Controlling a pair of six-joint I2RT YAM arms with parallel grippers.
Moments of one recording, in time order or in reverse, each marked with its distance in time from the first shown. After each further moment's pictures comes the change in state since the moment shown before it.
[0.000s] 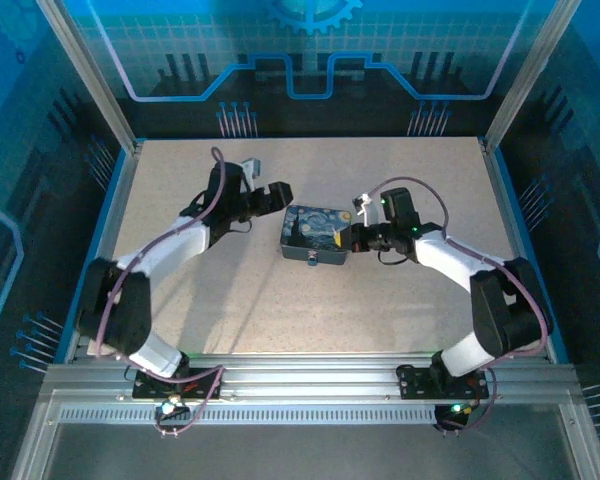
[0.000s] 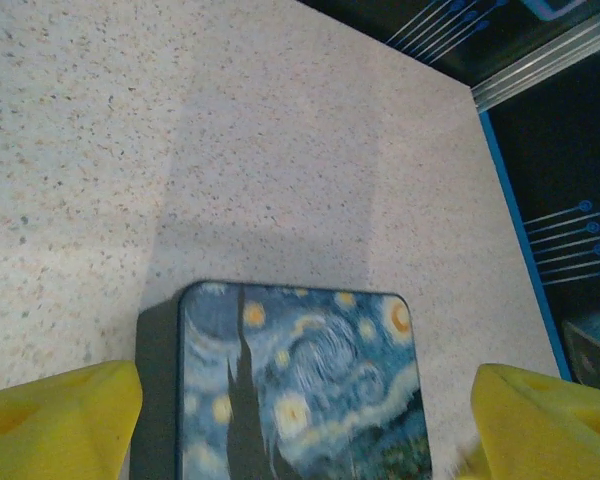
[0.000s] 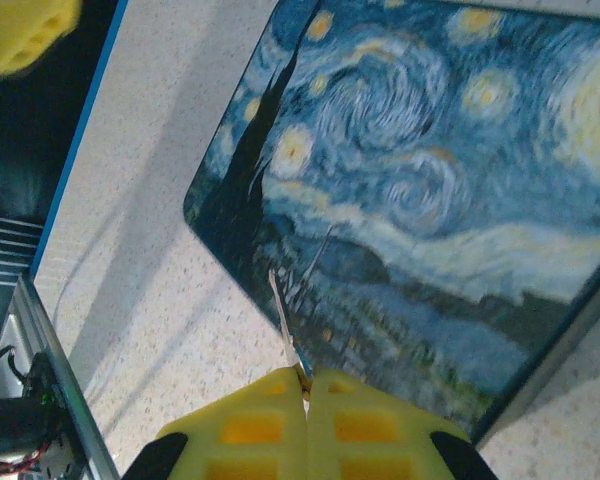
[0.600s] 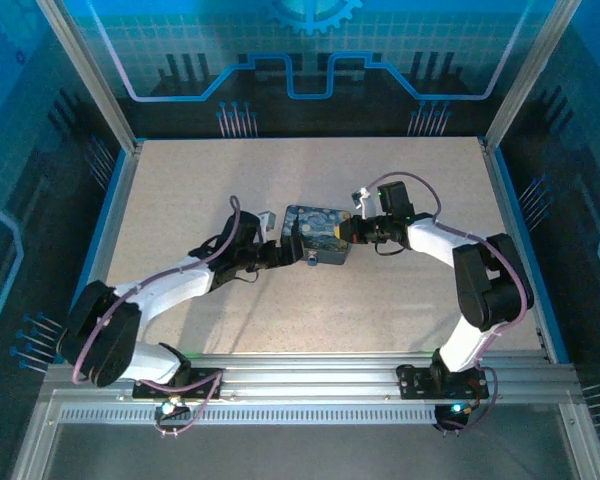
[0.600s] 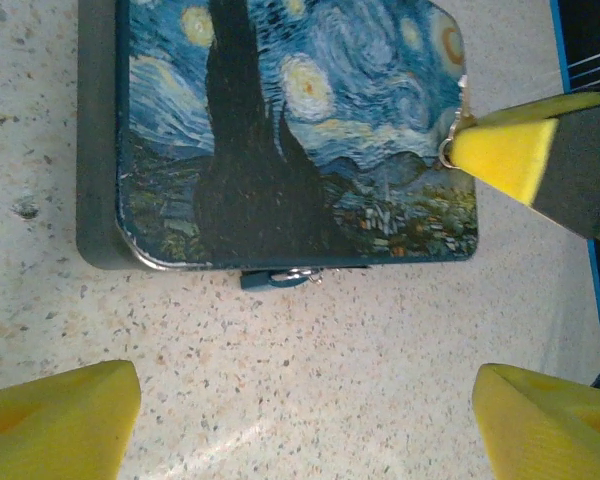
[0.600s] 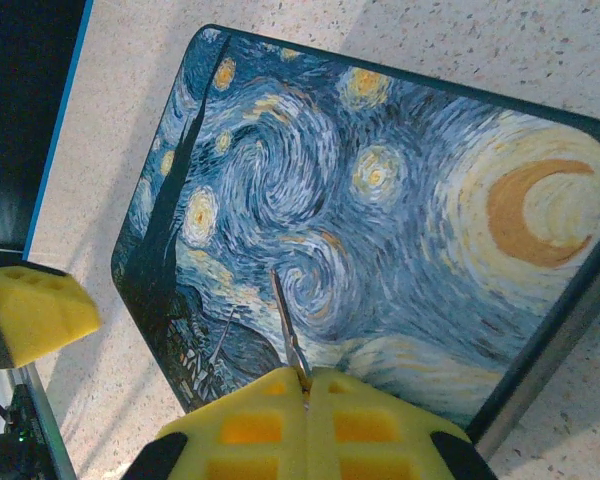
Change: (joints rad) left arm -0.185 -0.097 -0.307 0.042 -0.010 -0.111; right arm -0.039 0.161 0.084 0.023 -0.014 -0.005
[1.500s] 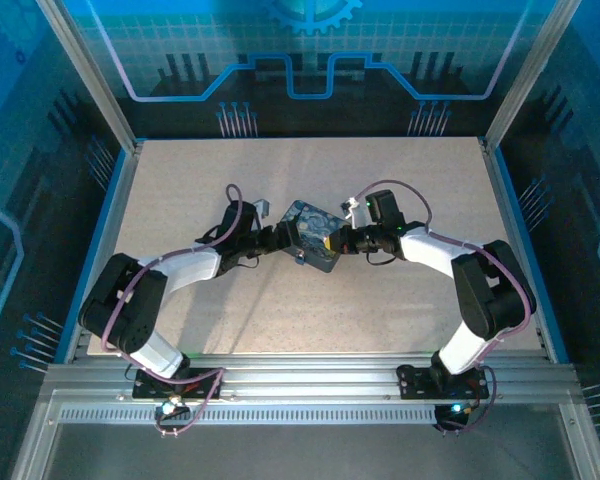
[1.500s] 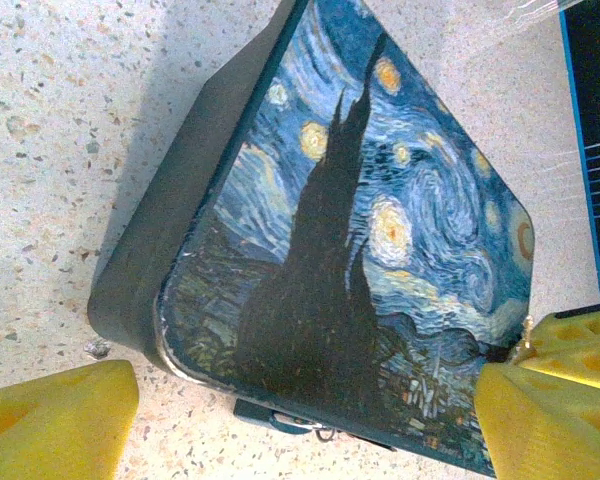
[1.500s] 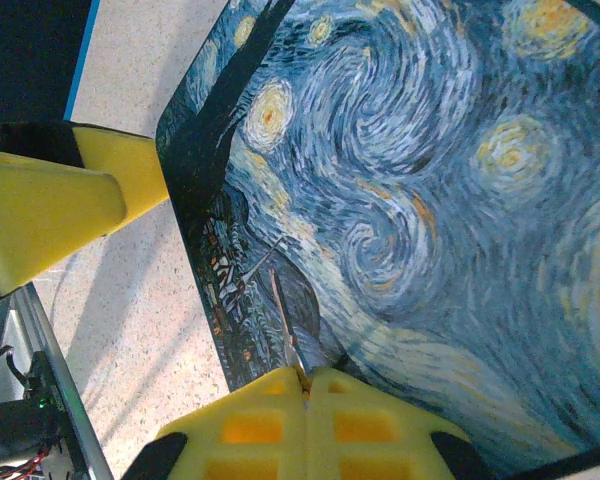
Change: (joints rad) left arm 0.106 0.142 0.047 0.143 0.008 0.011; right arm 0.097 -0.048 -0.061 0.028 0.022 0.055
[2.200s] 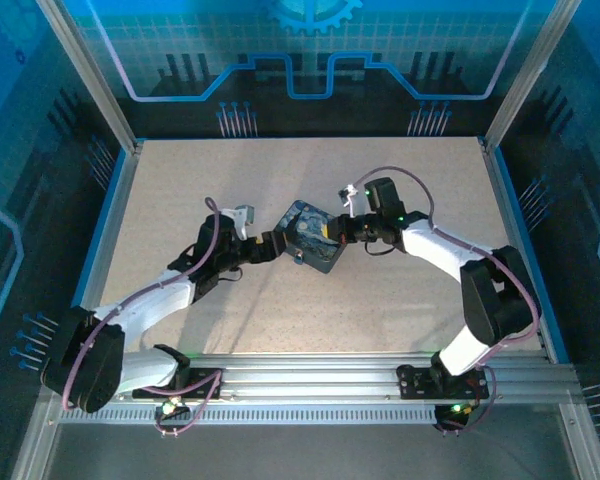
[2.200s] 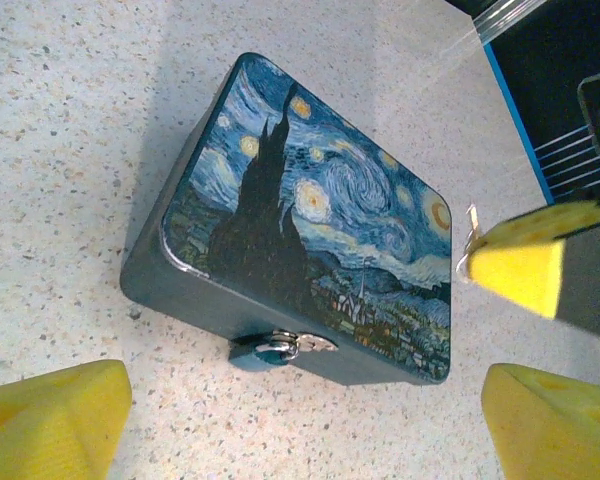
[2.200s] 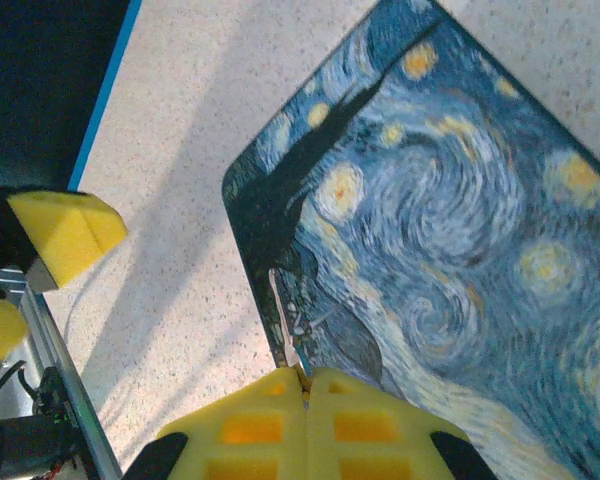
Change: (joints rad) left arm 0.003 -0.332 -0.187 -0.024 -0.045 0.113; right arm 0.012 -0.044 0.106 -0.087 0.033 -0.010
